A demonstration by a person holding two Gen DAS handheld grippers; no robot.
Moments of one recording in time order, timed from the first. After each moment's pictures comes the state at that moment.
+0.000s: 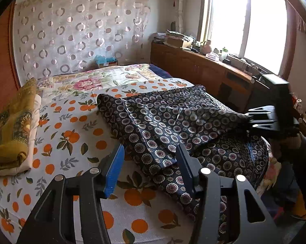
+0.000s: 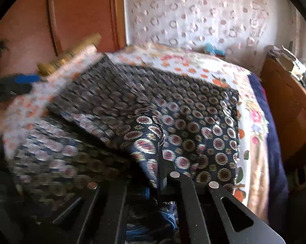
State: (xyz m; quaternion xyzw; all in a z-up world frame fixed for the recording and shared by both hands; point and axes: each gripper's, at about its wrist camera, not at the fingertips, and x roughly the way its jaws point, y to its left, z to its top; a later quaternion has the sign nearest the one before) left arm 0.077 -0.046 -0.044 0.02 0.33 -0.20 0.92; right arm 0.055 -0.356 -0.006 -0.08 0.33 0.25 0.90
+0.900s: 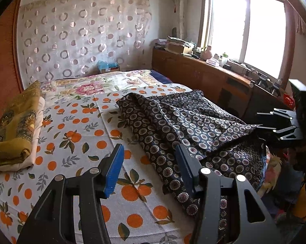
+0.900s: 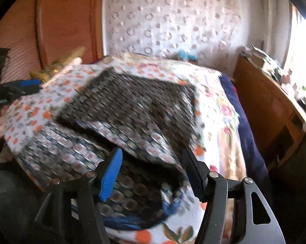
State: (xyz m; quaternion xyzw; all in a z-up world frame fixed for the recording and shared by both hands) left arm 0.063 -0.045 -0.041 0.01 0.30 -0.19 0.93; right arm -0.037 -0.367 0.017 -0.10 0.32 0.16 0.93
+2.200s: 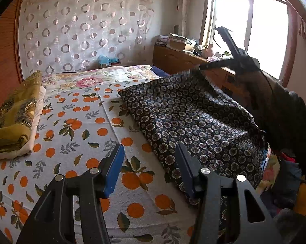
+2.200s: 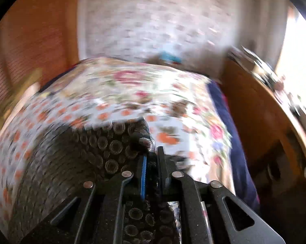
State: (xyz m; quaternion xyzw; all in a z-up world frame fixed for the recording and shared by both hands) left arm 0.057 -0.043 -0.057 0.00 0.32 -0.19 0.93; right arm 0.218 -0.303 0.033 -0.07 0.34 0.04 0.94
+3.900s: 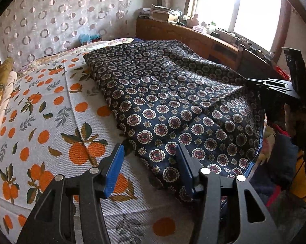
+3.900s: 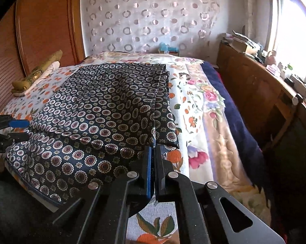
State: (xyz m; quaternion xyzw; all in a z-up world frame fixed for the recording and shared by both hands) left arm 0.052 -0.097 -0.098 0.05 0.40 -0.23 0.88; right arm -0.011 -0.406 -0.021 -0.06 0.34 0.08 0.93
